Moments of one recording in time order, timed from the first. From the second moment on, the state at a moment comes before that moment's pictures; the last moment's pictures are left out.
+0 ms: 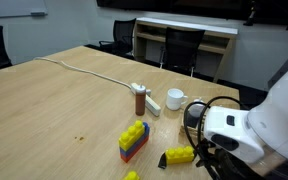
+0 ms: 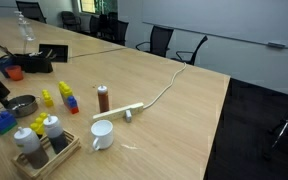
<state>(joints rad) 0.49 0.20 0.45 -2.43 -0.39 2.69 0.31</state>
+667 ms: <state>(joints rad) 0.53 0.35 0.41 -2.40 -0.42 2.78 0.36</state>
